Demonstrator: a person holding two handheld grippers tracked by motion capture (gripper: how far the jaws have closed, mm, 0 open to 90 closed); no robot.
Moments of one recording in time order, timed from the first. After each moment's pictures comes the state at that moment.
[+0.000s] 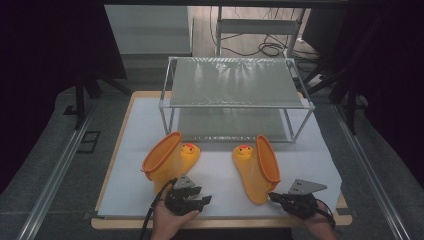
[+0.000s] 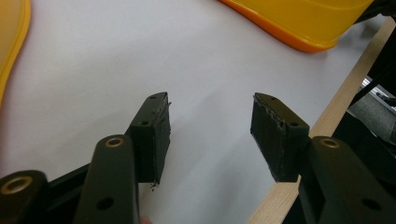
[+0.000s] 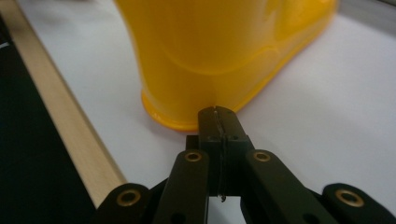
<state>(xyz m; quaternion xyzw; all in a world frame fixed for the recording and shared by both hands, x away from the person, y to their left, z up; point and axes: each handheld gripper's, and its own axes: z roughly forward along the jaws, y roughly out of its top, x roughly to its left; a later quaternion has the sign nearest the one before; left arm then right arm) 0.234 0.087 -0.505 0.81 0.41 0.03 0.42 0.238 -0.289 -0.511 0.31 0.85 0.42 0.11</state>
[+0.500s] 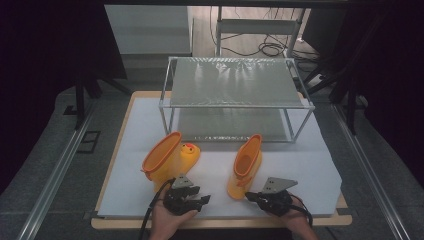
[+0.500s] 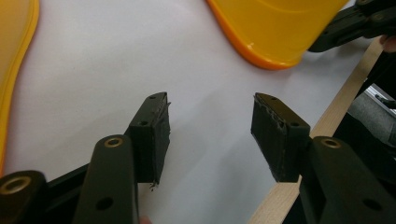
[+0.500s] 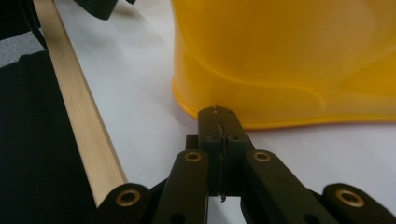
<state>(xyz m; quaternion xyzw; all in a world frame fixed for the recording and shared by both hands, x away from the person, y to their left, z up) 0.235 0.091 -0.505 0.81 0.41 0.03 0.42 0.249 -0.223 -0.511 0.24 0.87 0.42 0.09</state>
